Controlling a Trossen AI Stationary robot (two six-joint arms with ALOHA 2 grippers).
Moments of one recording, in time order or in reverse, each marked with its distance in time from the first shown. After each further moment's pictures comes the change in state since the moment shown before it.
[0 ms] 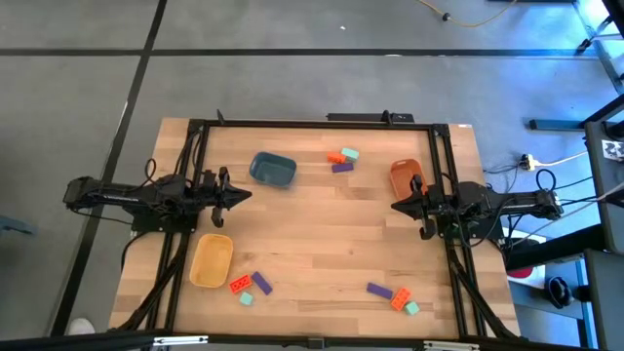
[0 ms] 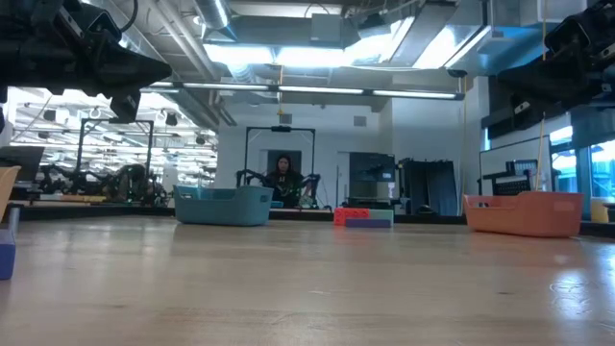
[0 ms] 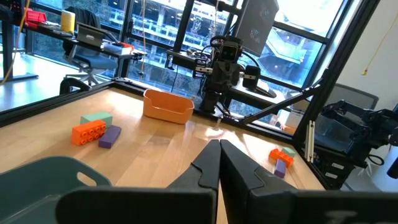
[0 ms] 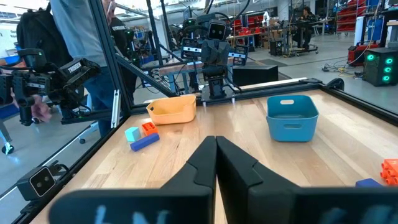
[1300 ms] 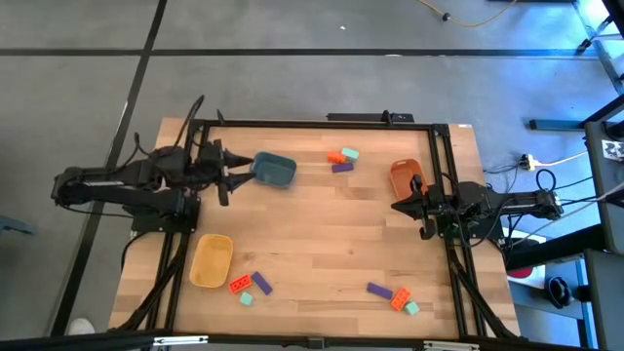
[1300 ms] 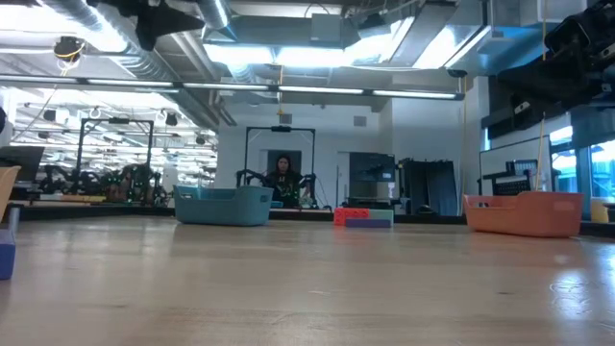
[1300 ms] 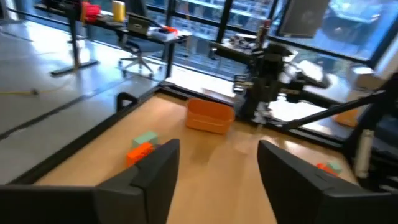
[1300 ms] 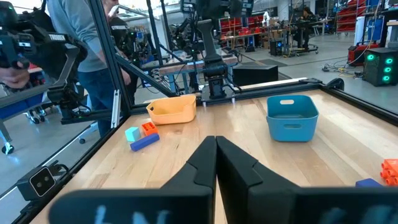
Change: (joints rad) left arm 0.085 0.363 0.611 -0.429 -0.070 0.047; right arm 0.000 0.000 0.000 0.000 0.000 0.000
